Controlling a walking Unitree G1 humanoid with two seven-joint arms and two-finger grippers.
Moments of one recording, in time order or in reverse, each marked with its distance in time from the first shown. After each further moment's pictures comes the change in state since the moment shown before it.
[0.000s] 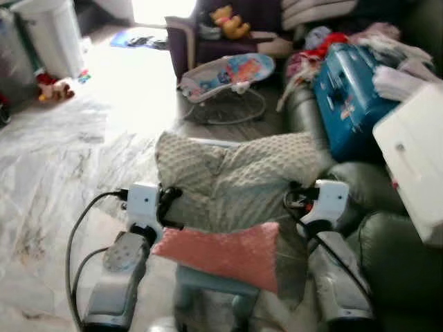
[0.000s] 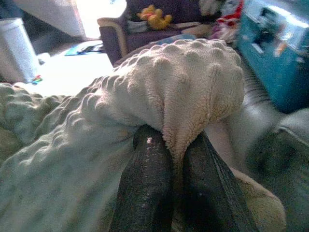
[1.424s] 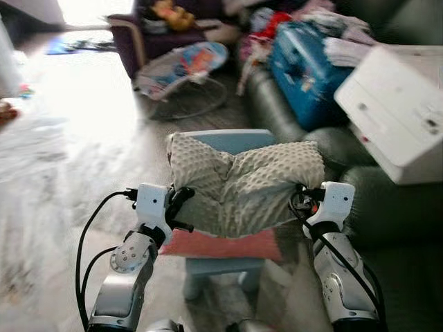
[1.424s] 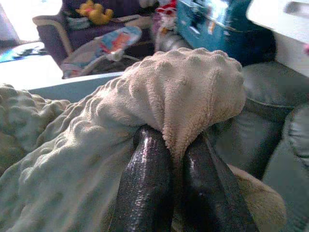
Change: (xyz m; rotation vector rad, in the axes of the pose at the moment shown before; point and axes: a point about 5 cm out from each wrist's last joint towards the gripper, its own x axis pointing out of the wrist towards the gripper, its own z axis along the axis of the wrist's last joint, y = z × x) left arm 0.000 -0.002 0.005 -0.005 -0.024 -0.047; right arm 0.003 0.005 0.002 0.005 0.001 0.009
